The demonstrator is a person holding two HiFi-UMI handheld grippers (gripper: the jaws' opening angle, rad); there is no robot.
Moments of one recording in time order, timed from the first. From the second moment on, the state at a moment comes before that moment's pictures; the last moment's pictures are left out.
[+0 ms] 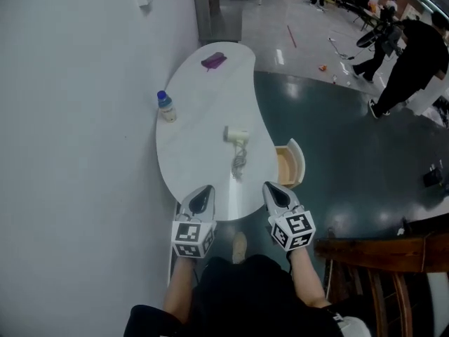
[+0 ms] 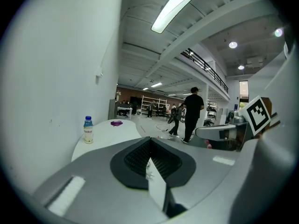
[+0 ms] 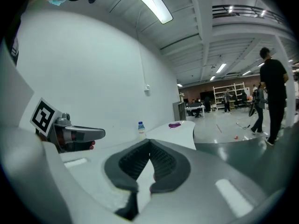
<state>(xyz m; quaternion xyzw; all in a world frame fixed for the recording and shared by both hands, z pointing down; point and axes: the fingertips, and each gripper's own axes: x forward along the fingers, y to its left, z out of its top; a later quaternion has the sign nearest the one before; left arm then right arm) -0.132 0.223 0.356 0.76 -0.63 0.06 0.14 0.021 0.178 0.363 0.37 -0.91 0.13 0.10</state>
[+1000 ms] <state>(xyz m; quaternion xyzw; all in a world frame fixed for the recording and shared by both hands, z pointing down) -0.150 0.118 0.404 0.74 -0.64 0.09 0.19 -0.008 0.066 0.424 0.35 -0.91 0.18 0.12</state>
